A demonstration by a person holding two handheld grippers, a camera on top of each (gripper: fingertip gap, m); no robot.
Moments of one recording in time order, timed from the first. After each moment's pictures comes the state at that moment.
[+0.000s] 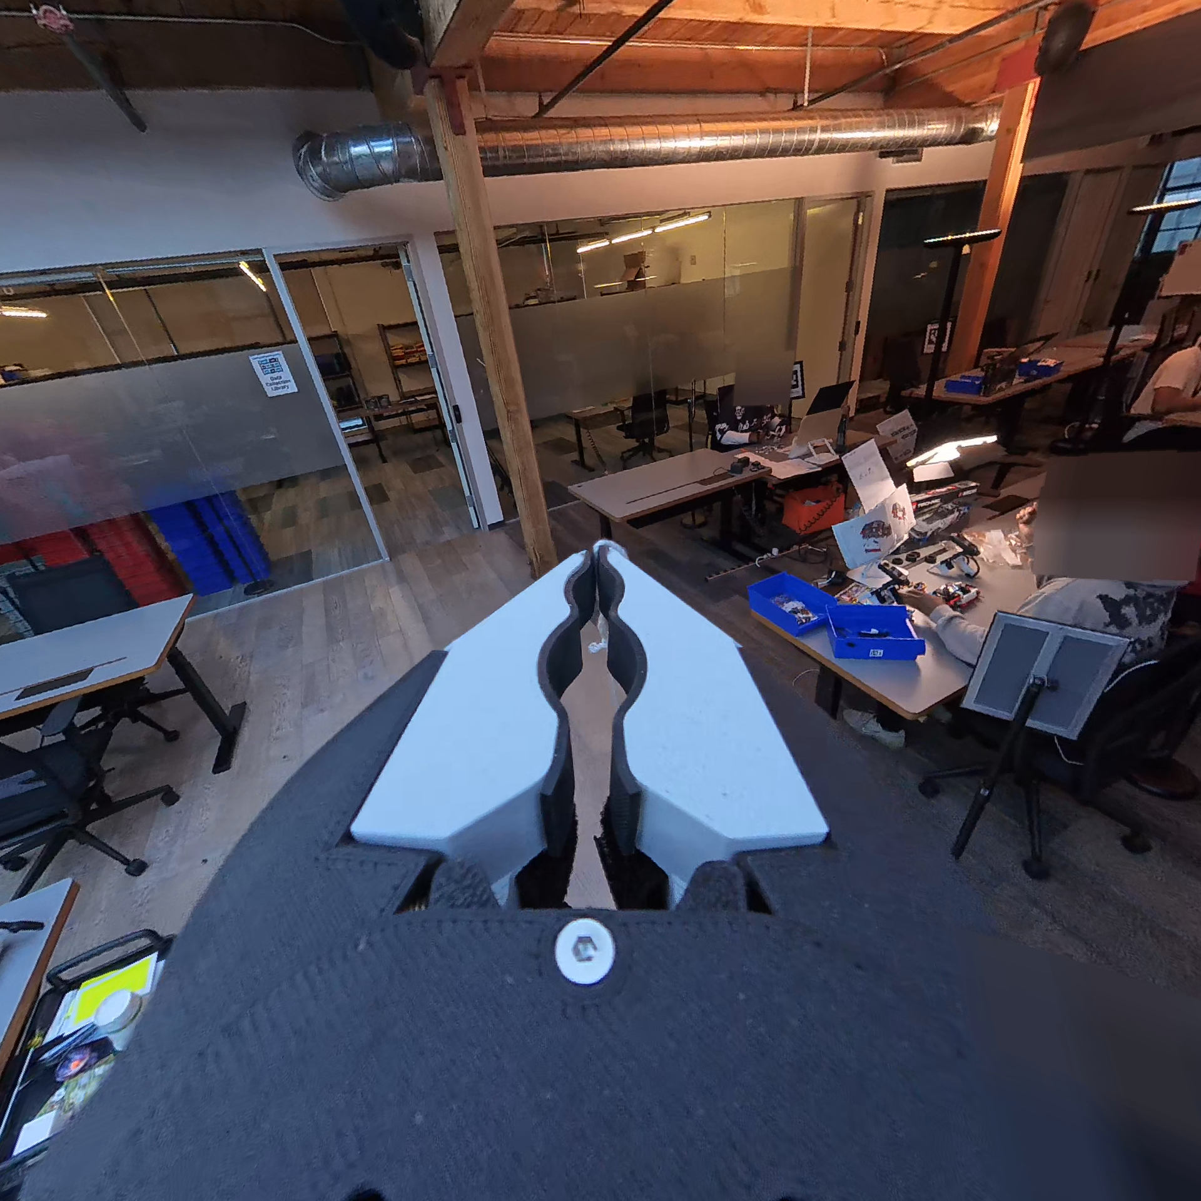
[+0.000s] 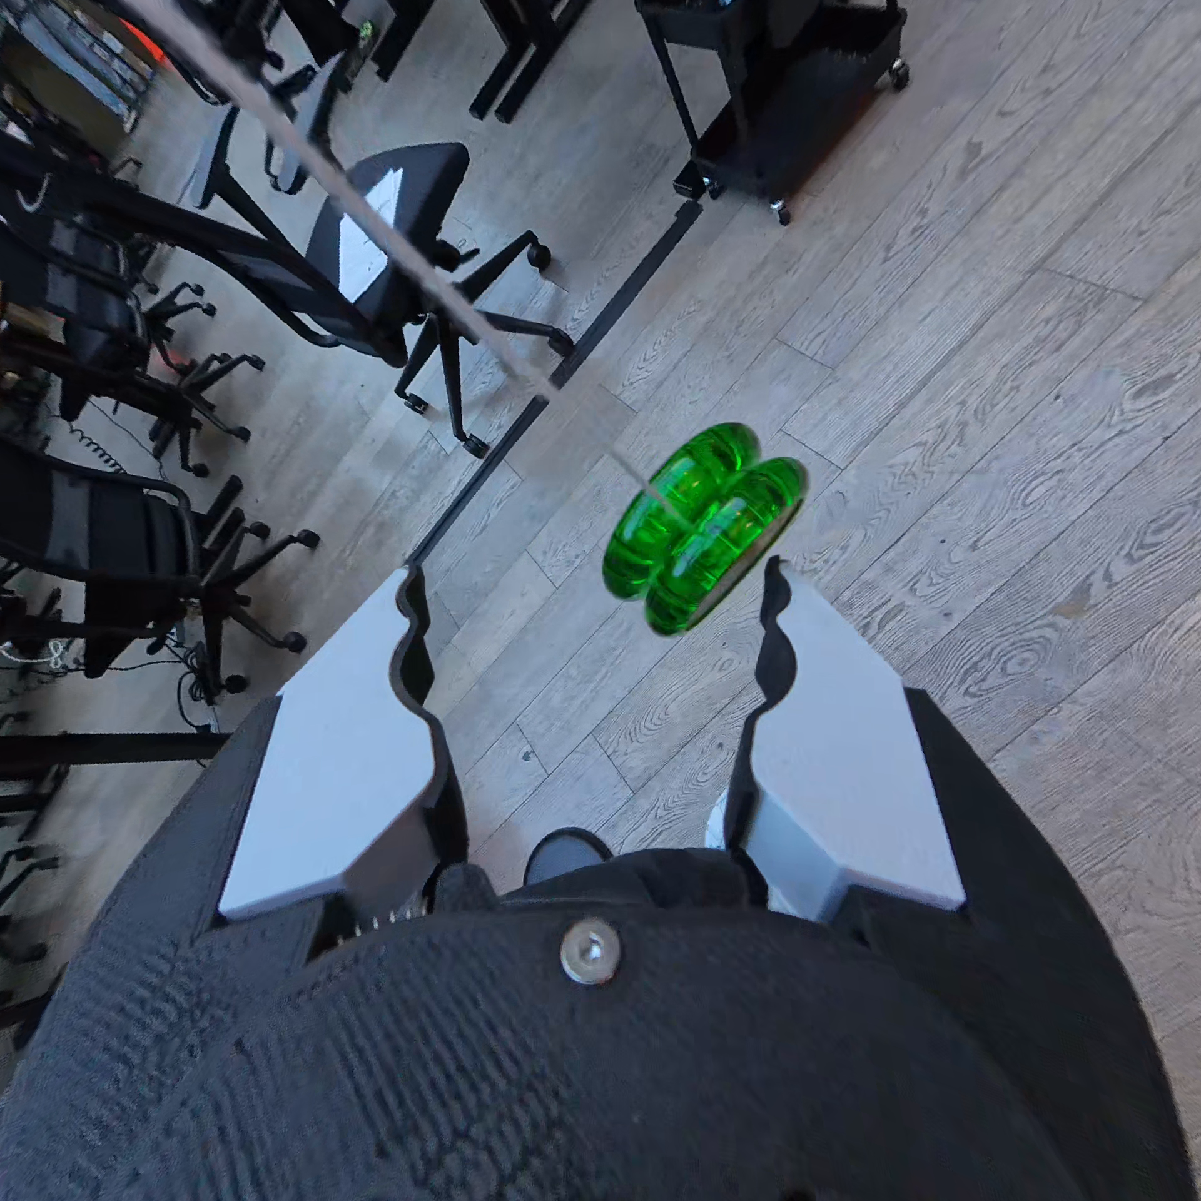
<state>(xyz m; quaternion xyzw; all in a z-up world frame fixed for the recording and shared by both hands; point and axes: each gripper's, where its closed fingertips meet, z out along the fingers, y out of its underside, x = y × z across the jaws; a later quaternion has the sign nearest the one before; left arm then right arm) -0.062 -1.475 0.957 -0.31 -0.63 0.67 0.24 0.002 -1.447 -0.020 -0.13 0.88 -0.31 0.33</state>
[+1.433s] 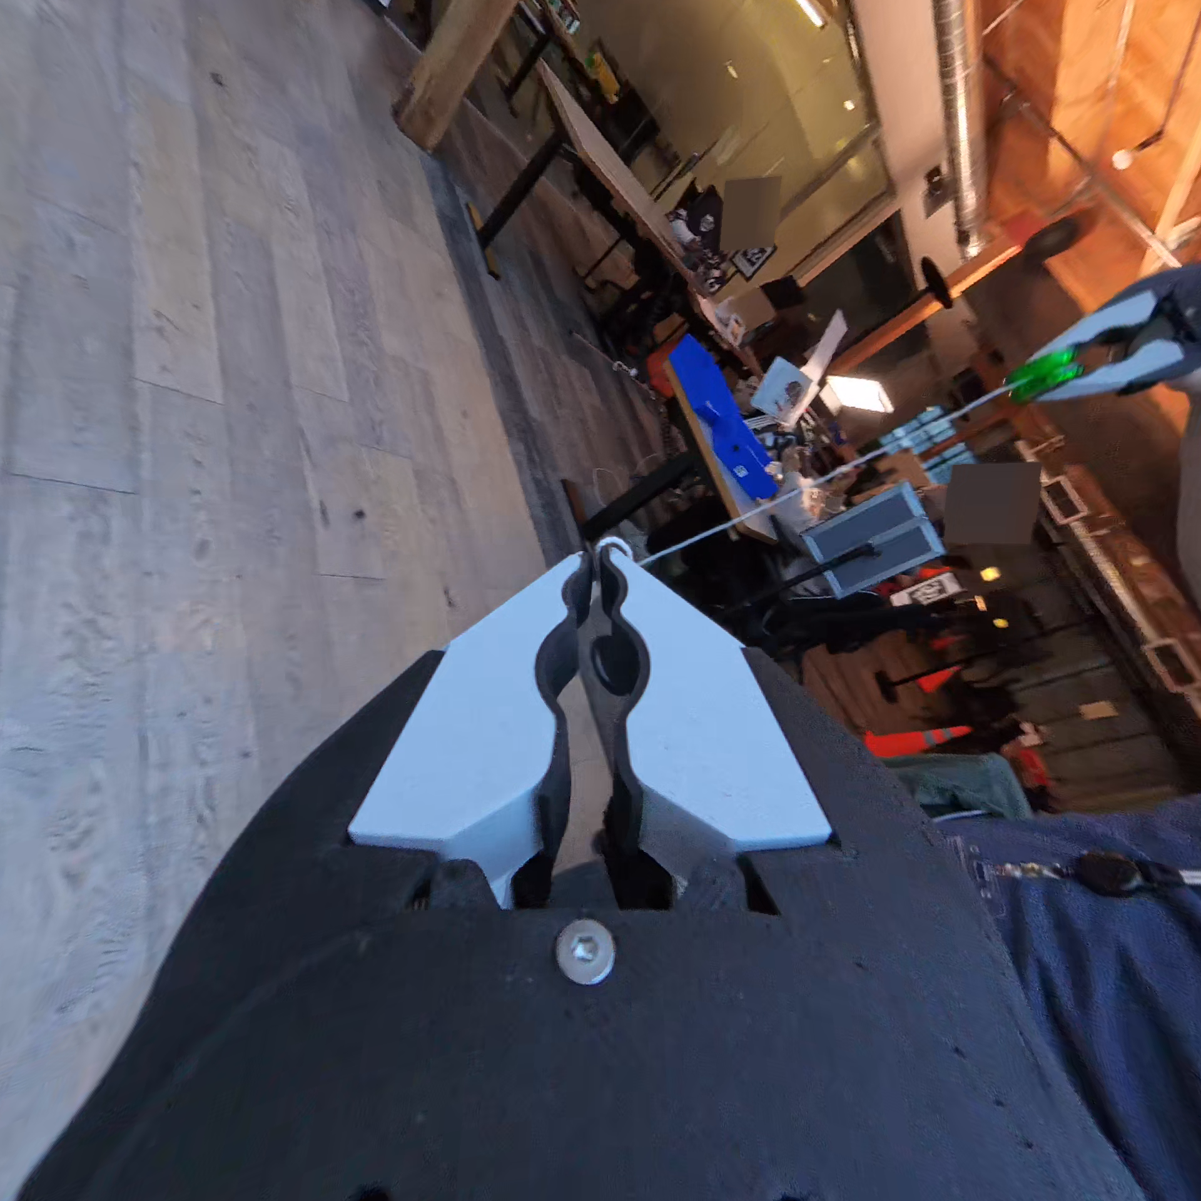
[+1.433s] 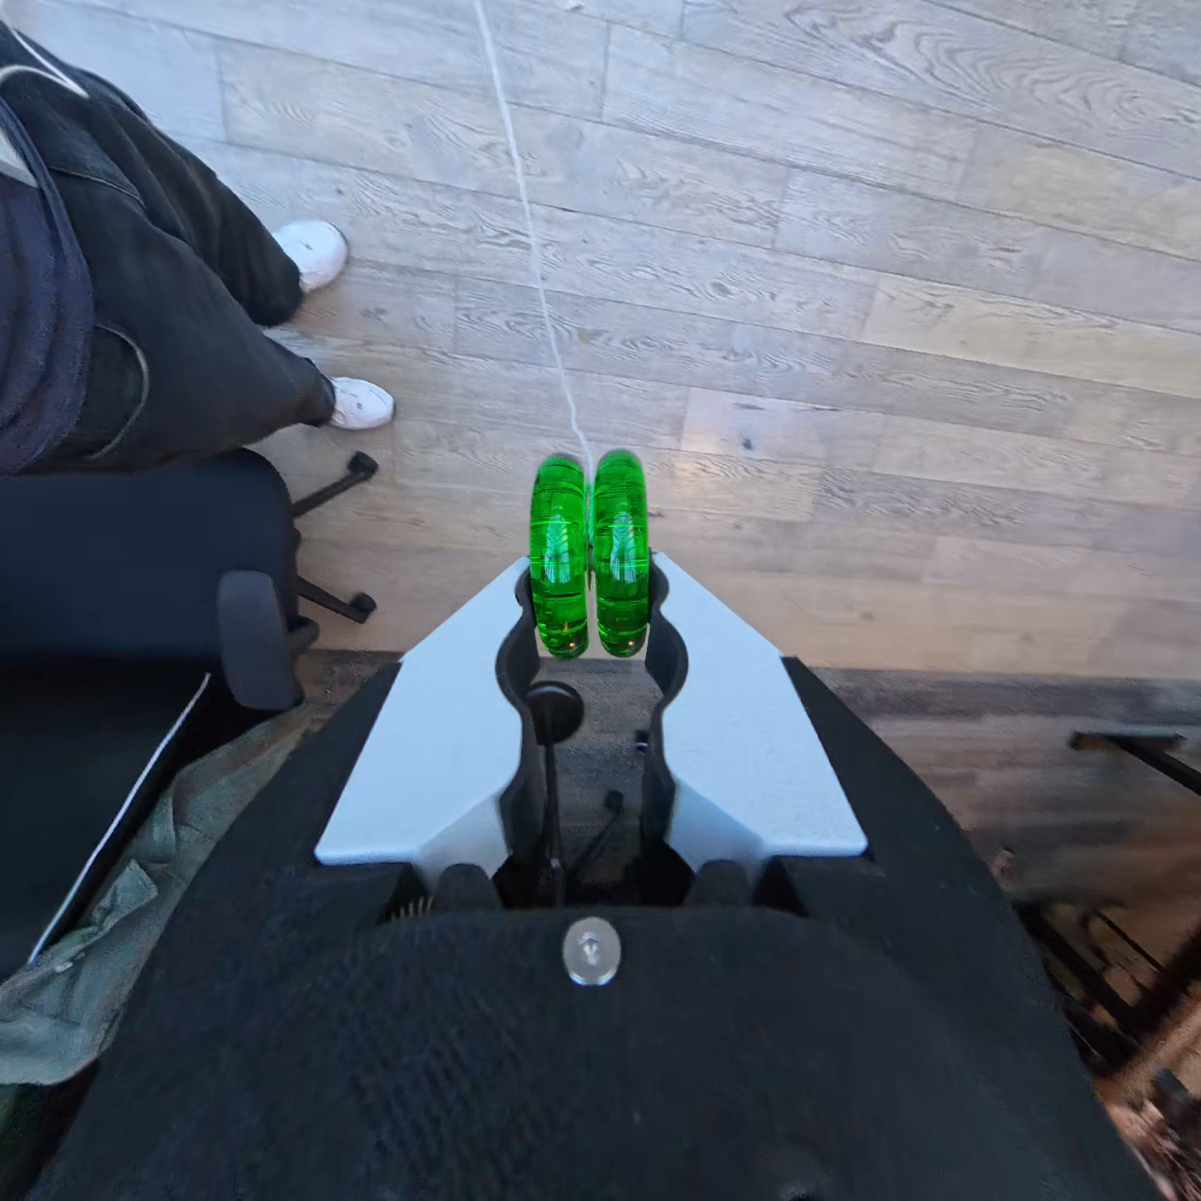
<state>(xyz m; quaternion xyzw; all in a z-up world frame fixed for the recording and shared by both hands) 0.201 -1.550 0.141 -0.07 -0.77 0.37 0.51 -0.335 -1.533 0.366 -0.63 0.76 -0.12 0.00</state>
